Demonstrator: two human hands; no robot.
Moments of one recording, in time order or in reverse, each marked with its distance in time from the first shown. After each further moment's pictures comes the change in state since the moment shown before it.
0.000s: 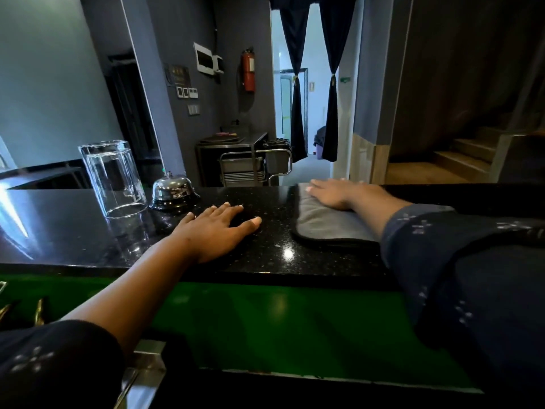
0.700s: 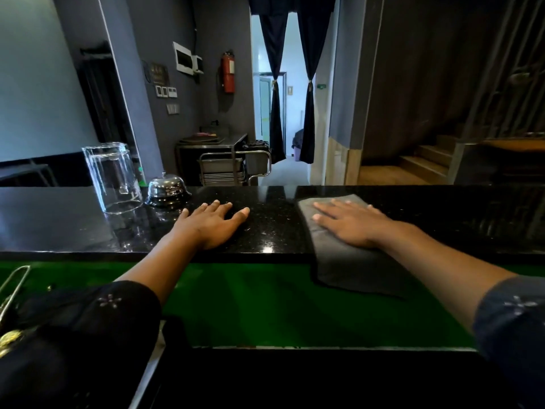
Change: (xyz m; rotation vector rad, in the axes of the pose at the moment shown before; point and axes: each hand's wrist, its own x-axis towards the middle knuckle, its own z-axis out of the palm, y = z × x) left_hand -0.009 0.005 0.001 -0.029 0.034 -0.021; right_hand -0.161 0.015 0.001 -0.029 0.023 -0.013
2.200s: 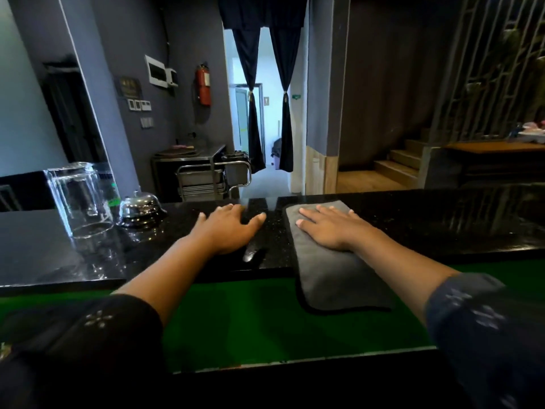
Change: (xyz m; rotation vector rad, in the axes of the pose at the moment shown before) left_hand 0.004 0.064 -0.012 -0.006 0.112 0.189; right_hand 0.004 0.003 -0.005 0.040 0.021 0.097
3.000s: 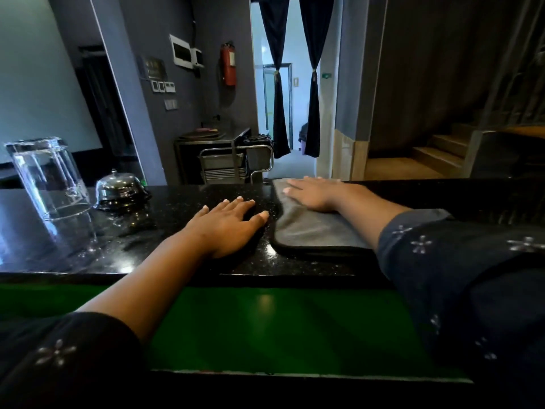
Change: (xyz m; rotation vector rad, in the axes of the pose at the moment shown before) left_hand 0.023 0.034 0.031 0.015 -0.147 -0.071; right_hand 0.125 0.023 -0.002 -0.038 -0.053 -0.187
